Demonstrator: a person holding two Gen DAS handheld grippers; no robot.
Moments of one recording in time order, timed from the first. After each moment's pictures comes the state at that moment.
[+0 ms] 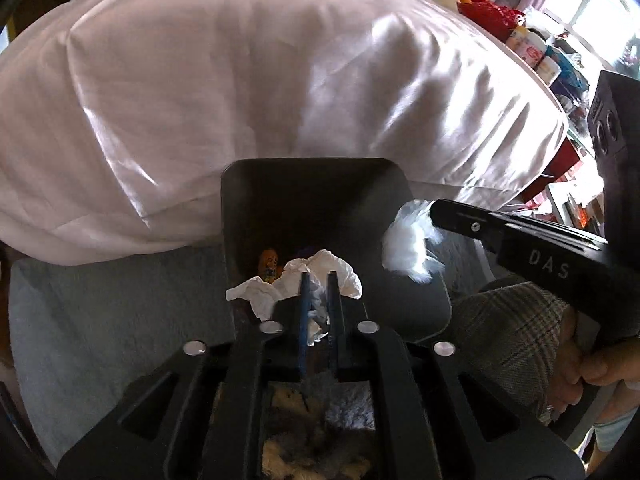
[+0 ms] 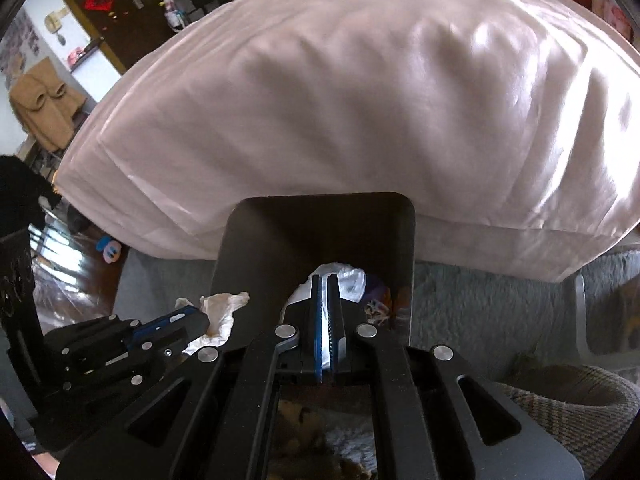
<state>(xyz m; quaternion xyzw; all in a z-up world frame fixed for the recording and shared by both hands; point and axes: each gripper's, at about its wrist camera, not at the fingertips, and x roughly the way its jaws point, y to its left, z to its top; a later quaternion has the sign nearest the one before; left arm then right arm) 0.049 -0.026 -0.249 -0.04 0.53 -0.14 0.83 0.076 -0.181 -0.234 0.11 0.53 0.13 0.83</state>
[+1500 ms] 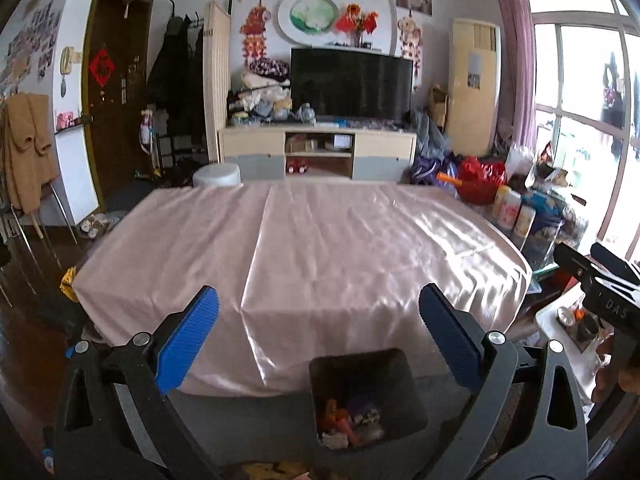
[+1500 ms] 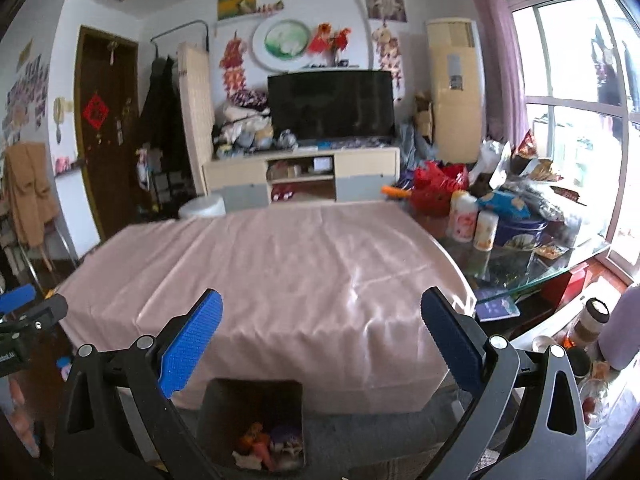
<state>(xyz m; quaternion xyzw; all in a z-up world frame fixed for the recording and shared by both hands) -0.048 -0.002 0.005 0.01 0.24 -0.05 0.97 -0.057 -0.251 -0.005 0.06 0.19 -0.03 0.98</state>
